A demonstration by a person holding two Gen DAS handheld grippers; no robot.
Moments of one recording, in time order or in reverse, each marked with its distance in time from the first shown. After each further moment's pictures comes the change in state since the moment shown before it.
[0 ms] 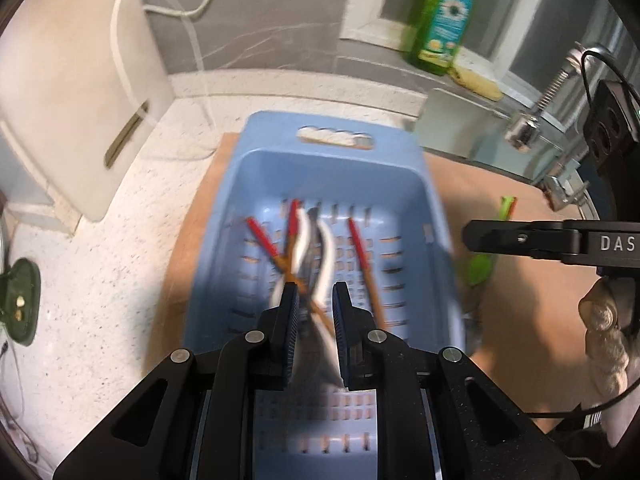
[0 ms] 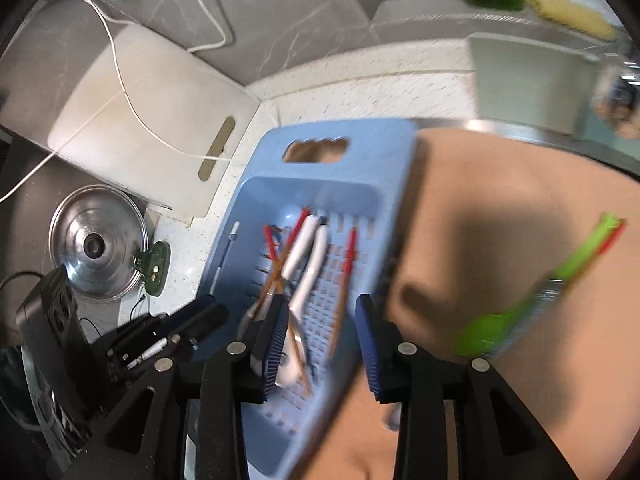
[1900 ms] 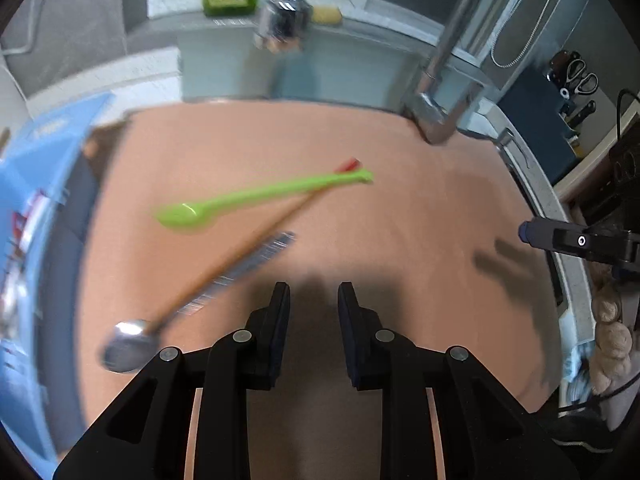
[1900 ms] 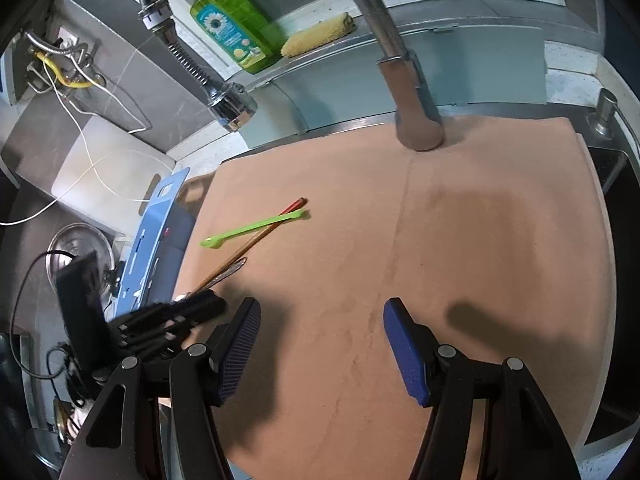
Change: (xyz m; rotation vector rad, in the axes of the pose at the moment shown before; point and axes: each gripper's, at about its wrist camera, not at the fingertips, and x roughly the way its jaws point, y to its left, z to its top) left arm 0.051 -0.242 -0.036 0.110 0.058 -0.151; right arm -0.179 -0.239 -0.105 0.118 -0.131 -0.063
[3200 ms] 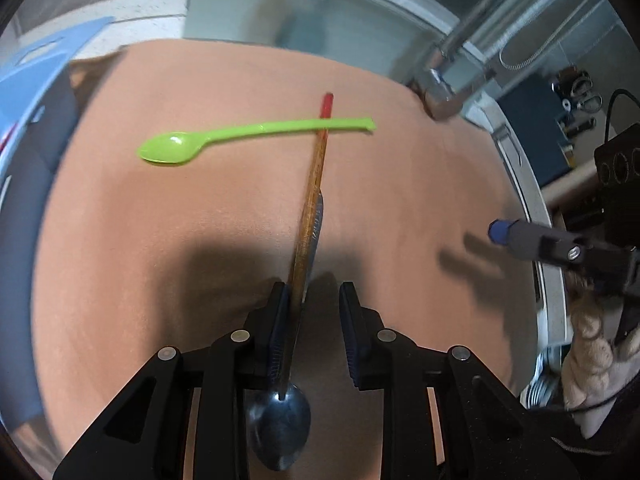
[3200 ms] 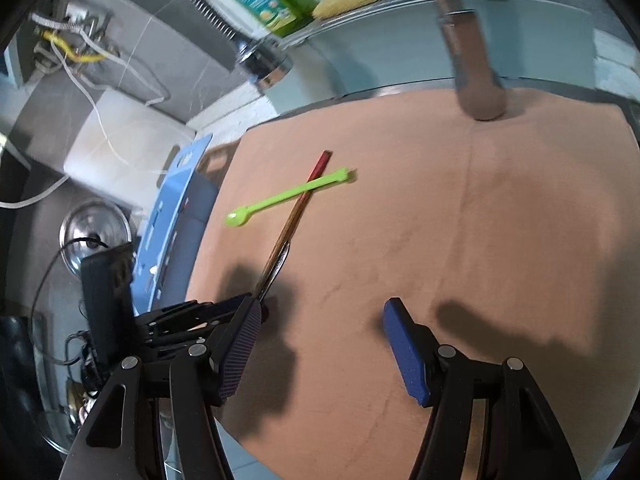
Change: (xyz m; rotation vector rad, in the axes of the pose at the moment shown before) left arm 0.018 0.007 -0.017 -0.127 0.099 -0.126; right arm 0.036 0.026 0.003 -0.065 0.106 0.037
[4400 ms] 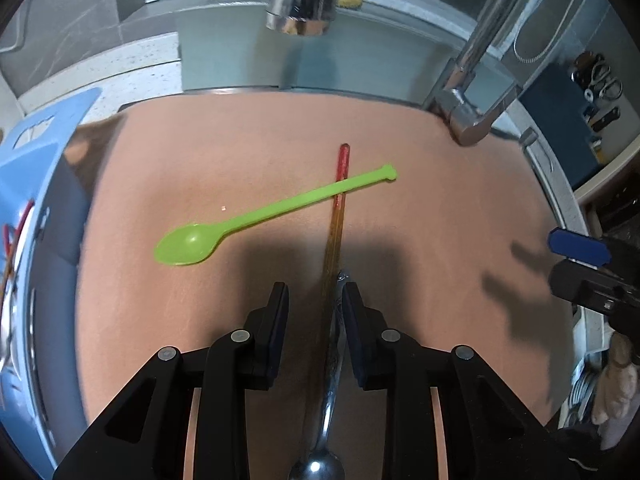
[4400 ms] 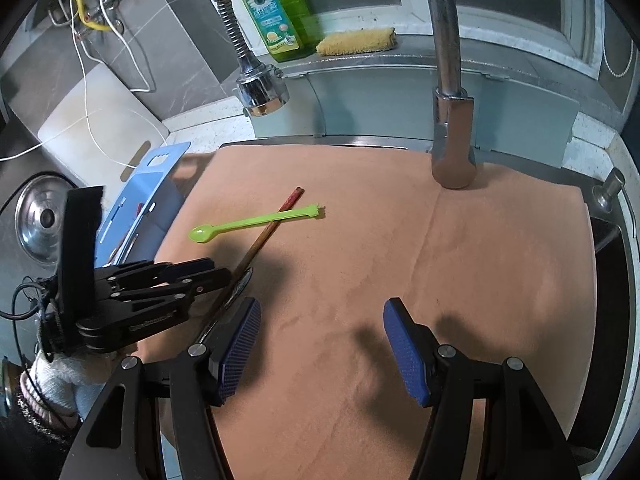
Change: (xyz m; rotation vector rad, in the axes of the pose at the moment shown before) left arm 0.015 -0.011 0.047 0.113 -0.012 0.142; right arm -0.023 0.015 0.004 -0.115 -0.106 -0.192
